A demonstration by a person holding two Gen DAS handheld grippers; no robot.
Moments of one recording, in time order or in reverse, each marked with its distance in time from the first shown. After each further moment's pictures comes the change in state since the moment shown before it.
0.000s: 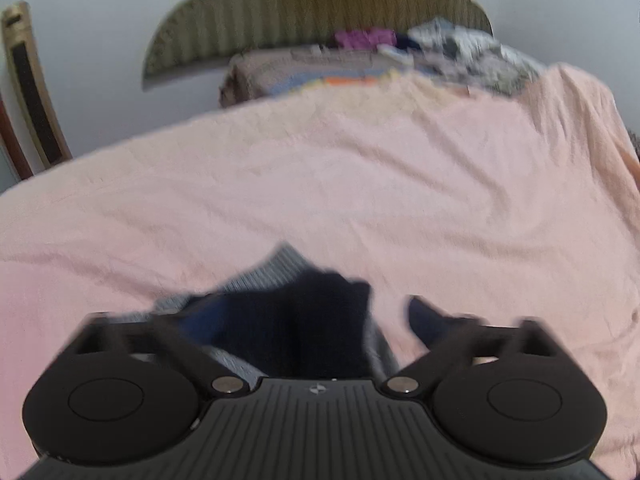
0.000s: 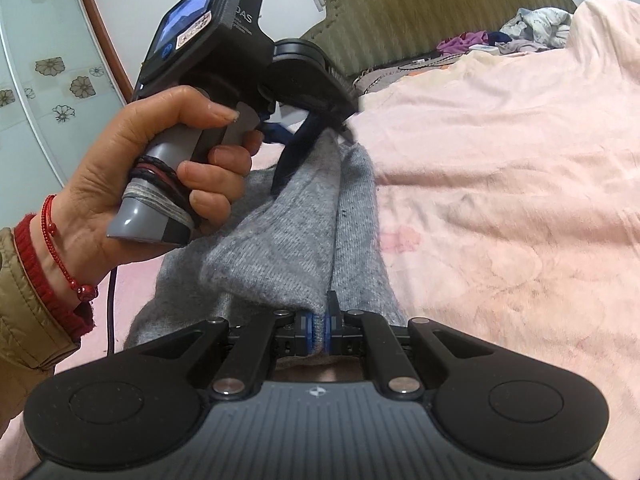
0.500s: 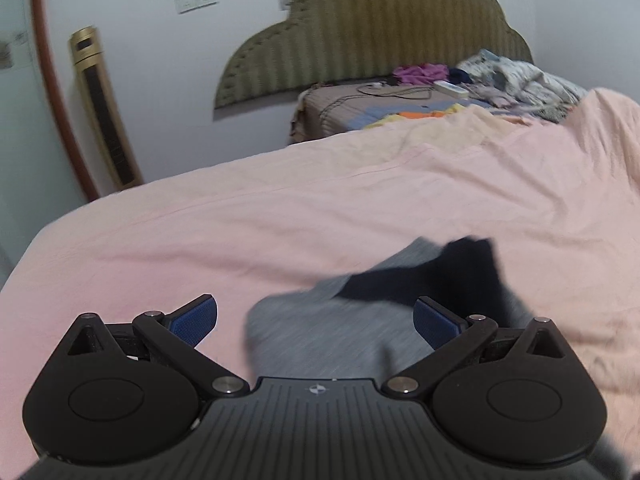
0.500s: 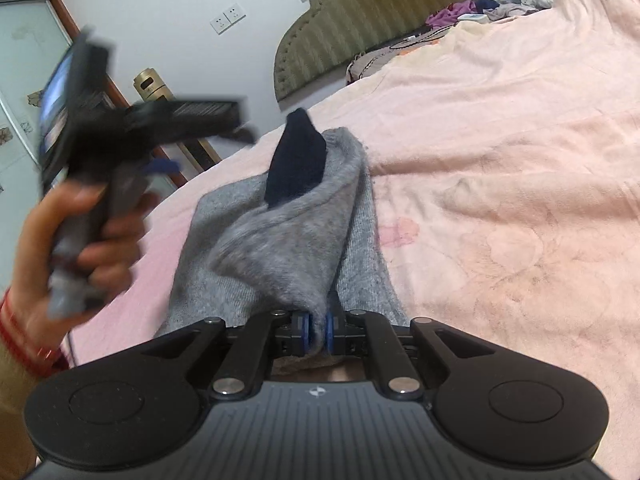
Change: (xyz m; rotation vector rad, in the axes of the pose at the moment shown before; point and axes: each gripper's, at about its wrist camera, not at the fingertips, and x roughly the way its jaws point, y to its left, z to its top) left arm -0.080 0.088 -0.043 -0.010 -0.086 0.159; right arm 0.002 -0.015 0.012 0.122 0.046 0.044
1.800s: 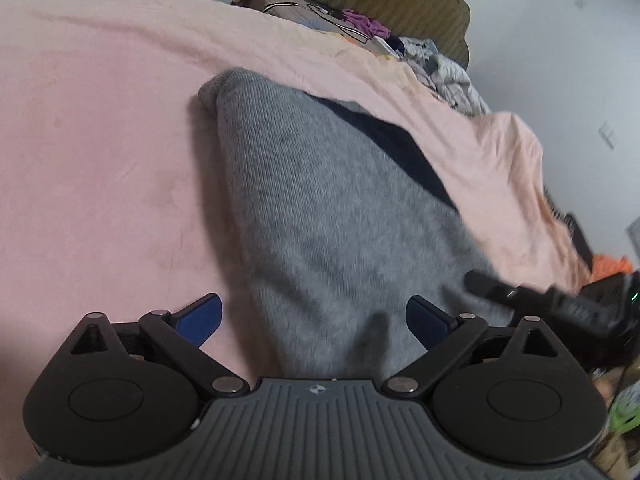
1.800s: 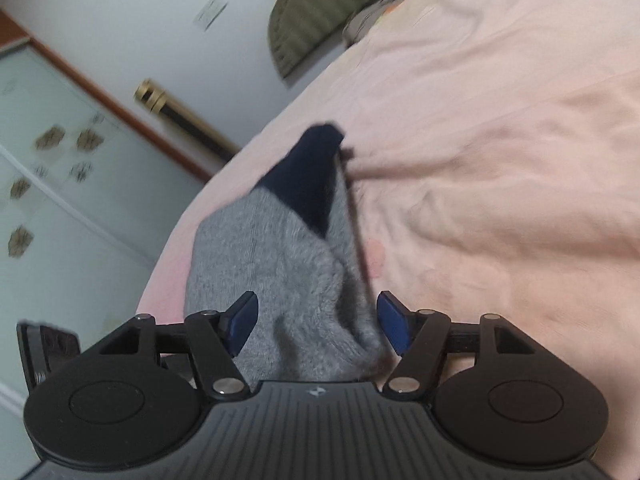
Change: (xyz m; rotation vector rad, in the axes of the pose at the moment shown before) left arm -0.001 0.071 -0.113 -0.381 0.266 -0.549; right arm 0.030 -0.060 0.048 0.137 0.151 0.181
